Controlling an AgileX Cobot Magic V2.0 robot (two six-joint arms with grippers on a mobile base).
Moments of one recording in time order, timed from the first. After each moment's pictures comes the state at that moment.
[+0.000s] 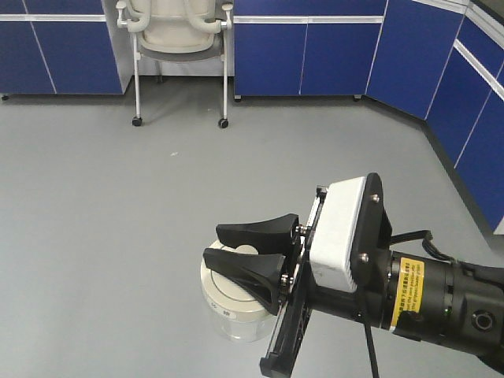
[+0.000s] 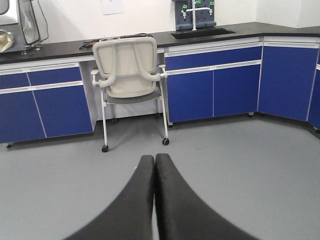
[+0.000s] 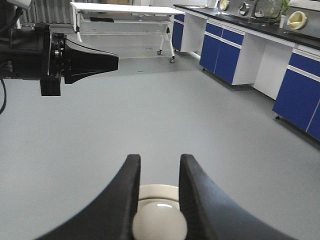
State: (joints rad) left arm -0.03 0.51 -0.19 0.09 -0.15 -0.06; right arm 0.63 1.23 -0.60 -0.99 -0.68 0.70
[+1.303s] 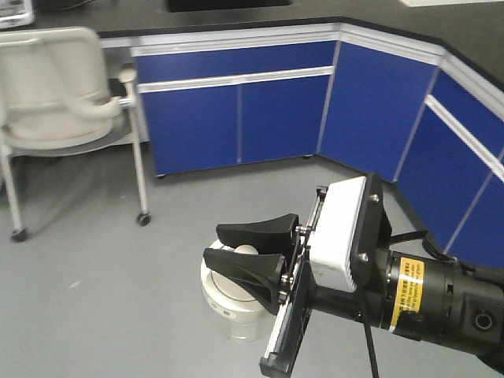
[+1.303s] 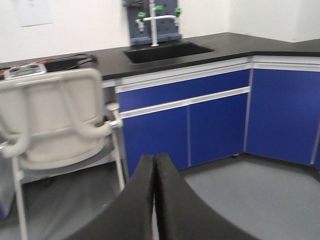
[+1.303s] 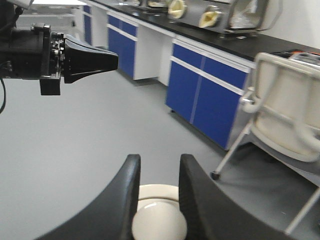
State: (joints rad) left arm -0.03 0.51 -0.19 0.09 -0.15 -0.06; right arm 0.63 1.23 -0.60 -0.99 -0.68 0.70
